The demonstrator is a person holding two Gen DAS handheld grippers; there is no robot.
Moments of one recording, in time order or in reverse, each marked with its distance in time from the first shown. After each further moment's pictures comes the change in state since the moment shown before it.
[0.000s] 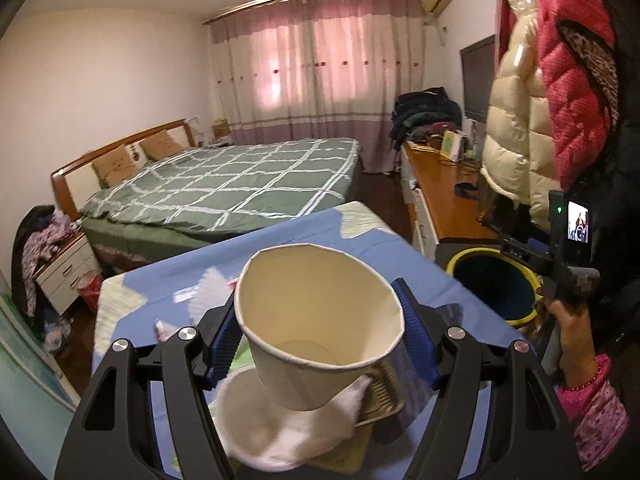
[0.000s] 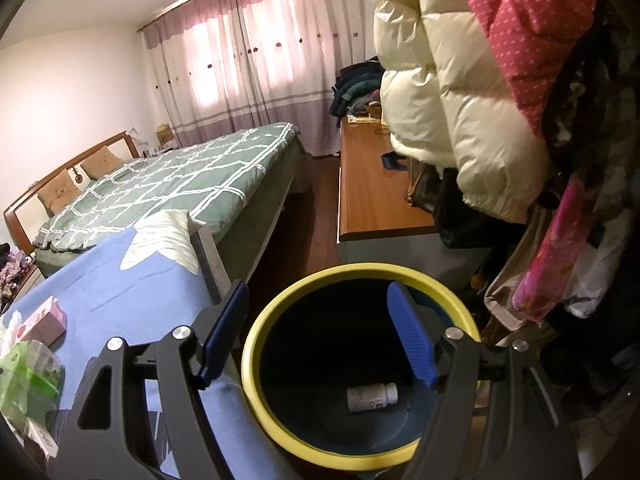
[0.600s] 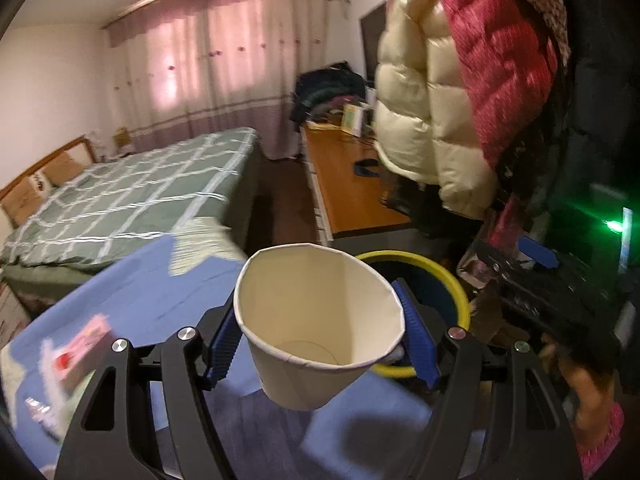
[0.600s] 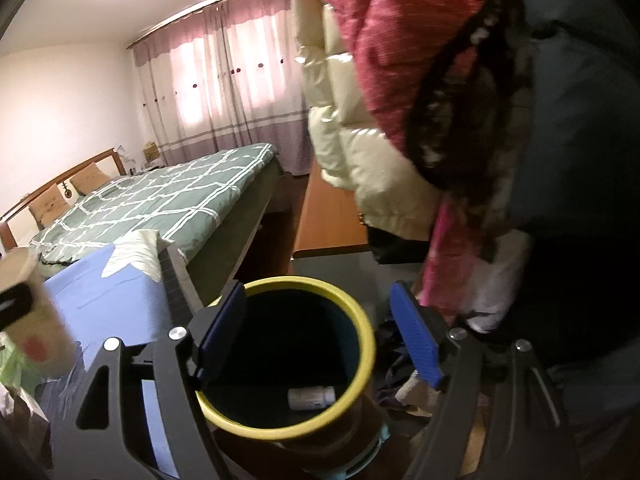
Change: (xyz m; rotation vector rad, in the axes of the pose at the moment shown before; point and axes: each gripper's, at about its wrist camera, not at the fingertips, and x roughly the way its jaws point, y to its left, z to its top) left arm 0.128 -0.195 0.049 0.166 0.071 -0.310; right arm -0.060 -0.090 0.000 0.021 -0.070 -0.052
